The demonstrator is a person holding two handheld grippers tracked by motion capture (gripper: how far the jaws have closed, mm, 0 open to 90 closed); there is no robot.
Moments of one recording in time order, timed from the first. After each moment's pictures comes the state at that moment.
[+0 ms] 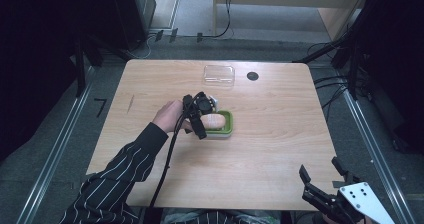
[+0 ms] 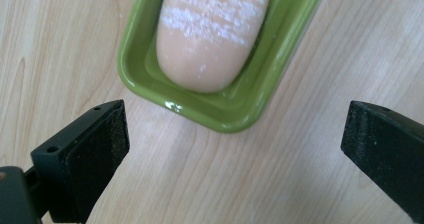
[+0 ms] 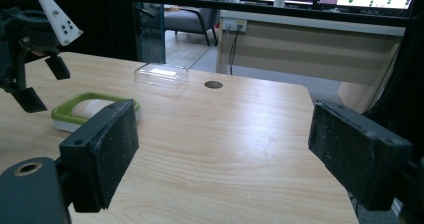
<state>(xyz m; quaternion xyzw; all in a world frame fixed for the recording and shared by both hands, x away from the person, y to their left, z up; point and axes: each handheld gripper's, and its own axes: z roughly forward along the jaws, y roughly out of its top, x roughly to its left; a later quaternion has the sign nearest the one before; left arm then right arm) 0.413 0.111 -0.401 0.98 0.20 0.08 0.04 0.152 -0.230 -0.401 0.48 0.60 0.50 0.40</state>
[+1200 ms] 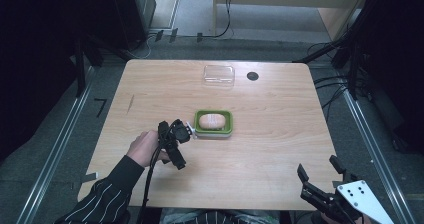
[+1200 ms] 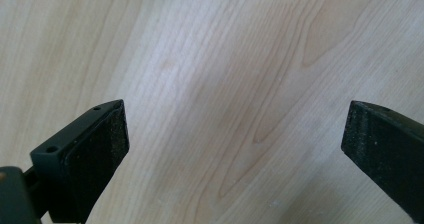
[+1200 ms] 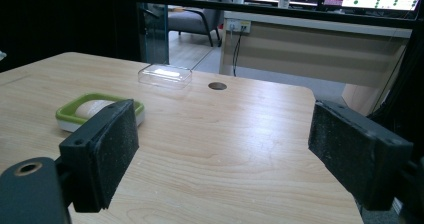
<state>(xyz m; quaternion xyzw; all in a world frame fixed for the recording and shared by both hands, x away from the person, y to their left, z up) 0.330 0.166 -0.418 0.97 0.25 0.07 0.01 0.155 -0.228 -0.400 0.47 0.60 0.51 0.40</state>
